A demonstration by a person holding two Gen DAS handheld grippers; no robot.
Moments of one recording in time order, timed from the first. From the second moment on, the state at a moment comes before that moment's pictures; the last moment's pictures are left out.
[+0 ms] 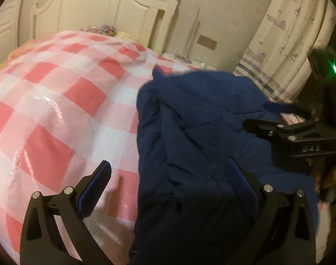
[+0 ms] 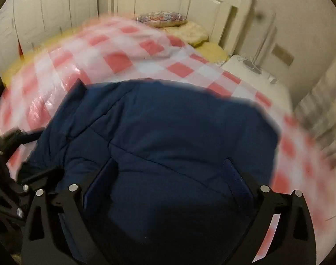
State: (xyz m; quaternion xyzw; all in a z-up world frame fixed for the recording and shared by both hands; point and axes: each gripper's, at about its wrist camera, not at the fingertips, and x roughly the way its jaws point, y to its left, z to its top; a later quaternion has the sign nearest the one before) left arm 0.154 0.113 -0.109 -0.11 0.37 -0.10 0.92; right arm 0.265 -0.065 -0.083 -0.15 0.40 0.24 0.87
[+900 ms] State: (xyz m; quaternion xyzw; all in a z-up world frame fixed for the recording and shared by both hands) left arm 0.173 0.107 -0.118 -0.23 0.44 -0.32 0.81; right arm 0.177 -0.187 -0.115 0.15 0.39 0.38 0.83
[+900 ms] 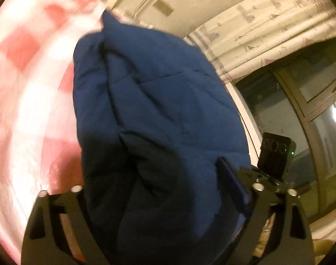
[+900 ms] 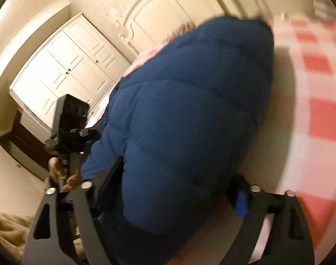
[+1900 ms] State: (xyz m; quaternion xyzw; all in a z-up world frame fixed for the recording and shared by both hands) left arm 0.305 -0.053 -0.088 -0.15 0.38 -0.20 0.89; right arm 0.223 -0.210 -0.079 -0.07 0.30 0.12 0.94
